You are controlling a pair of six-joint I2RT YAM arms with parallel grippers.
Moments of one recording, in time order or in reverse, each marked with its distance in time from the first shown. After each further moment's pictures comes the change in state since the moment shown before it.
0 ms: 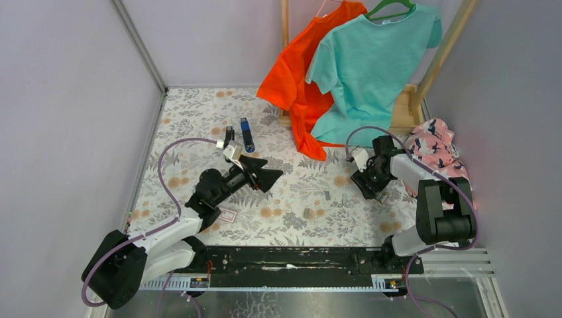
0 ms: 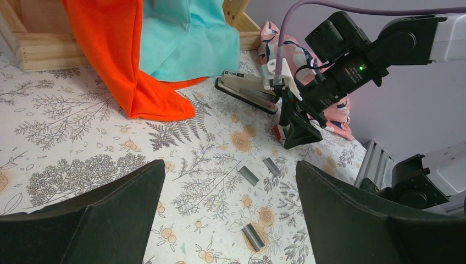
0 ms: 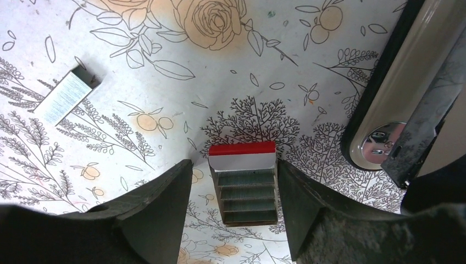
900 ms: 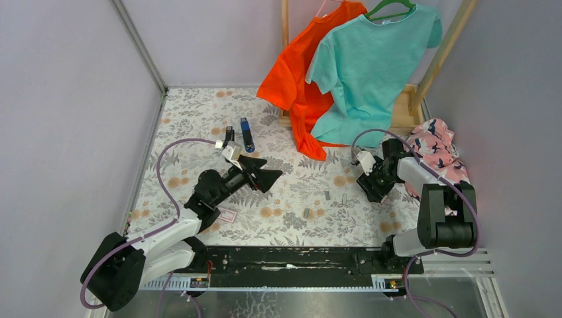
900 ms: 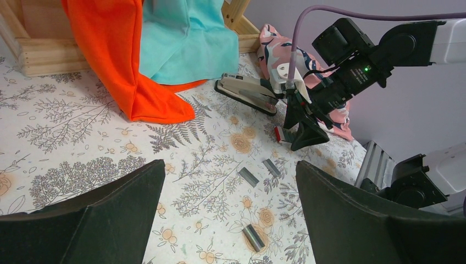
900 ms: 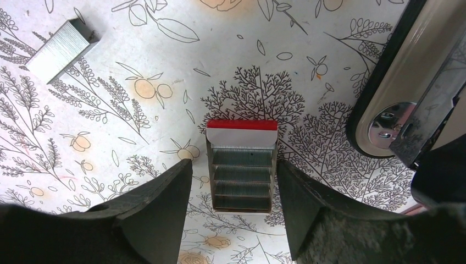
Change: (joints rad) left arm 0.000 -0.020 -0.006 -0.002 0.000 0.008; right arm -0.091 -0.043 -0.037 -0.029 -0.083 -0.148
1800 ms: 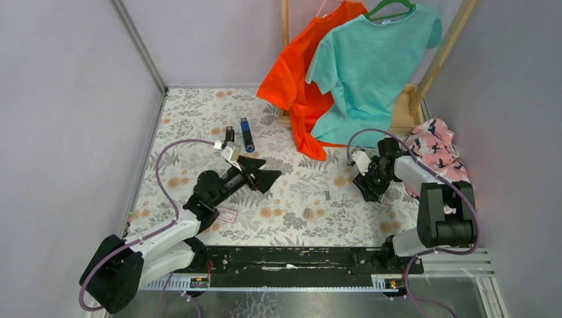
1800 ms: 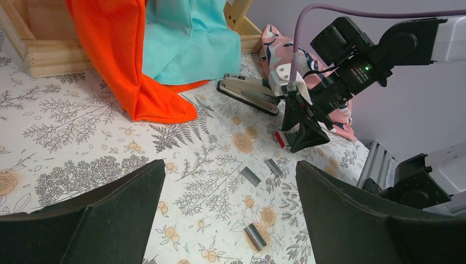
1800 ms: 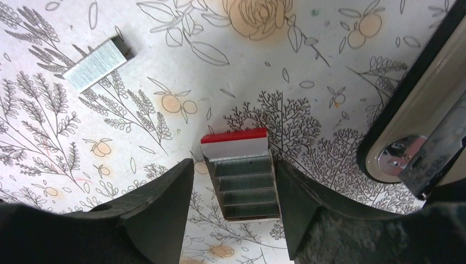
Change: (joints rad) left arm 0.000 -0.022 -0.005 -0.013 -0.007 0.010; right arm 0.037 0.007 0.008 -0.007 -0.033 -0.024
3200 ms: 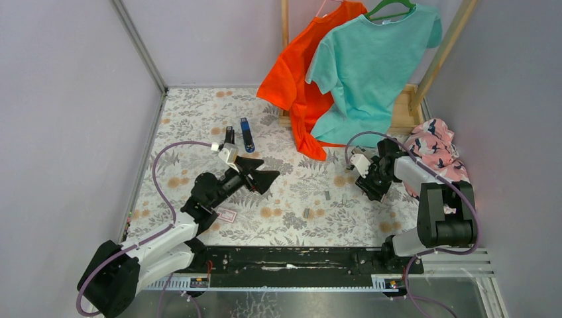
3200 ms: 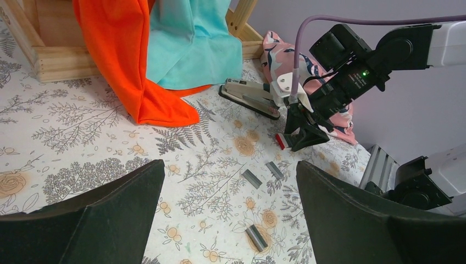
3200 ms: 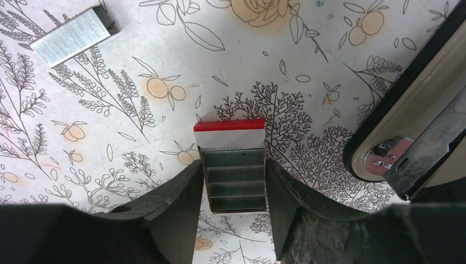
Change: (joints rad) left arm 0.000 -0.050 -0.018 -0.017 -0.015 0.007; right arm 0.005 0.007 -0.001 0.000 0.042 -0.112
